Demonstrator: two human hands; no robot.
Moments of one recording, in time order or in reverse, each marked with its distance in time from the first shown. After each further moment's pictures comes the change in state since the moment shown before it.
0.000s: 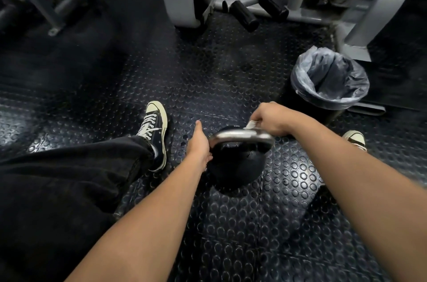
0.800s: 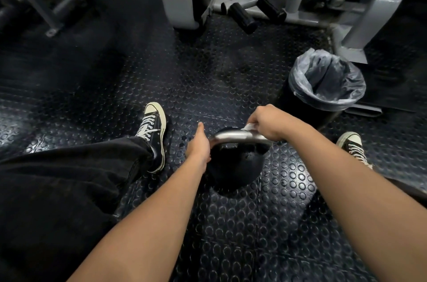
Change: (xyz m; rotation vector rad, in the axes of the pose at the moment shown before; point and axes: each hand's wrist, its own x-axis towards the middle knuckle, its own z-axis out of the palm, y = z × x) left_hand -0.008 -0.002 0.003 0.046 0.091 -0.018; right_hand -0.001 -0.006 0.009 -0.017 0.057 0.044
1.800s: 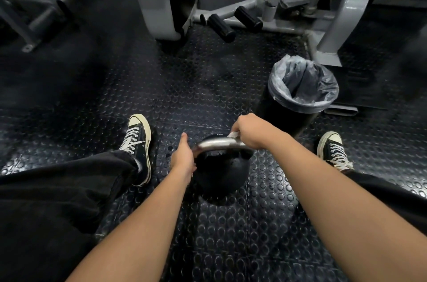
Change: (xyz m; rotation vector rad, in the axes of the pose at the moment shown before) left_hand 0.021 -0.009 -0.001 -0.025 0.009 0.023; right_hand -0.019 -0.007 -0.003 0.048 0.022 0.019
